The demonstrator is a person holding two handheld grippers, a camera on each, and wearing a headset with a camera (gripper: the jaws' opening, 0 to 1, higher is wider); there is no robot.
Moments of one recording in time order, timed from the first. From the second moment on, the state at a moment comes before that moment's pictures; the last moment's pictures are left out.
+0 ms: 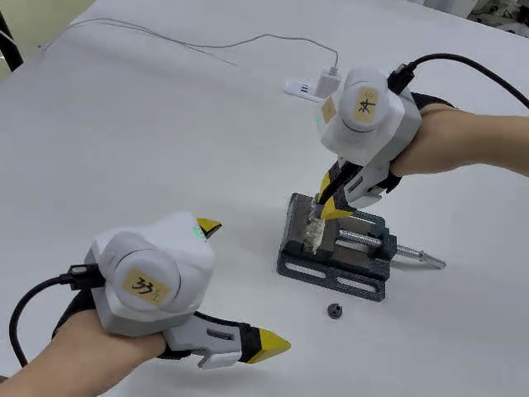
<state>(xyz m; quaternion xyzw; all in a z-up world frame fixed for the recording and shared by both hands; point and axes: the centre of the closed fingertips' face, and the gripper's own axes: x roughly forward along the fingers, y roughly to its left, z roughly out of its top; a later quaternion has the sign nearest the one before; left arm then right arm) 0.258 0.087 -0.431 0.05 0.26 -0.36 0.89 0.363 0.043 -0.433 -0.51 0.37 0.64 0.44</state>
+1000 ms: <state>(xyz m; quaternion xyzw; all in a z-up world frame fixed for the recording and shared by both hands) 0.255 0.075 -0.432 0.04 0.26 -0.38 0.89 0.351 0.044 -0.430 -0.46 0.44 0.57 0.52</state>
